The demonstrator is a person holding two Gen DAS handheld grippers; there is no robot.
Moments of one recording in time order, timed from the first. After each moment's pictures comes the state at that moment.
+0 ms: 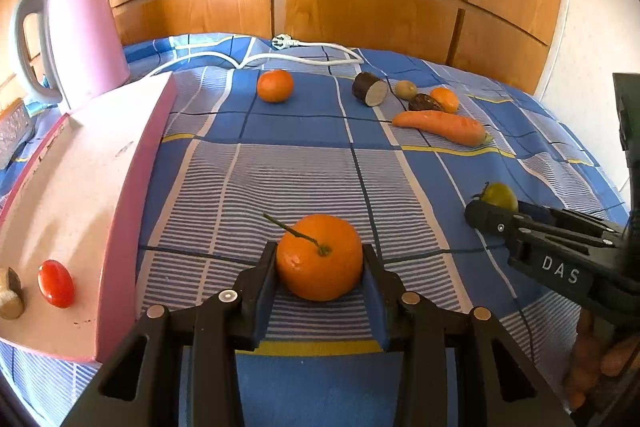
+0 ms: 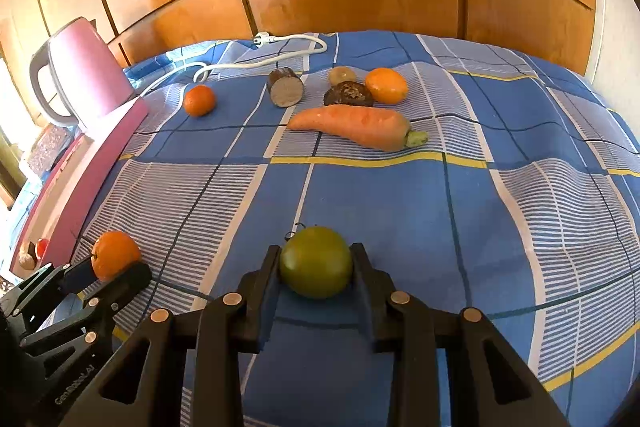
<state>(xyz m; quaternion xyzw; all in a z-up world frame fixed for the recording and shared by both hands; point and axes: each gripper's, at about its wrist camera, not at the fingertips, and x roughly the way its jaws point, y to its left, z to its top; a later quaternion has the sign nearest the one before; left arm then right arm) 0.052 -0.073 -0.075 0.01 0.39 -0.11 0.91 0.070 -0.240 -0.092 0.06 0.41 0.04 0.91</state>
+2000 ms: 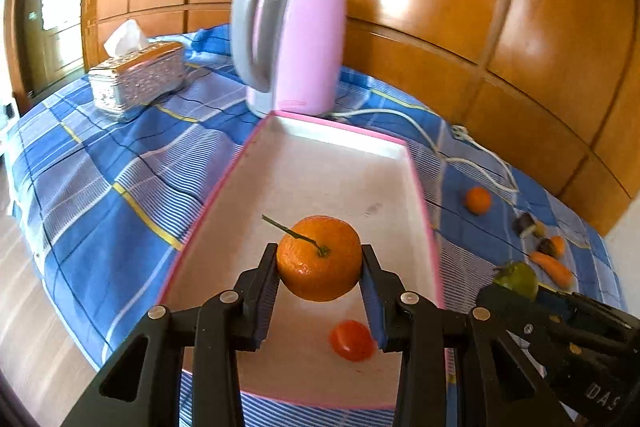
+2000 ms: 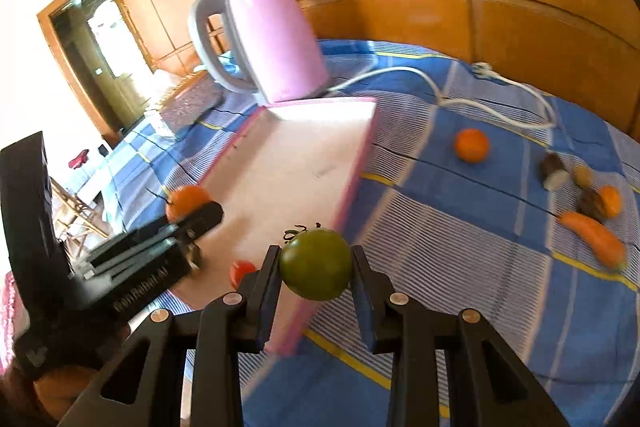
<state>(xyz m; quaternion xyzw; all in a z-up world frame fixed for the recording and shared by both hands) 0.048 0.122 -0.016 -0.13 0.35 0.08 0.92 0.089 -0.051 -0.023 0.02 0.41 0.27 0.87</state>
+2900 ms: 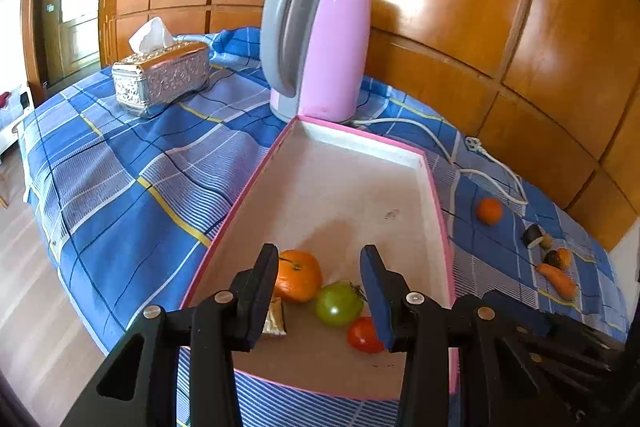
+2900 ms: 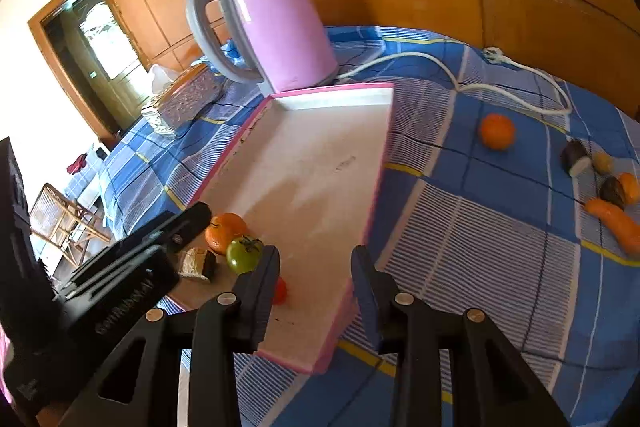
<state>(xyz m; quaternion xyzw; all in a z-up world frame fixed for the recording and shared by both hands) 0.030 0.128 -0.009 -0.14 0.34 0.10 0.92 0.085 -0.032 -0.034 0.03 0.43 0.26 0.86</state>
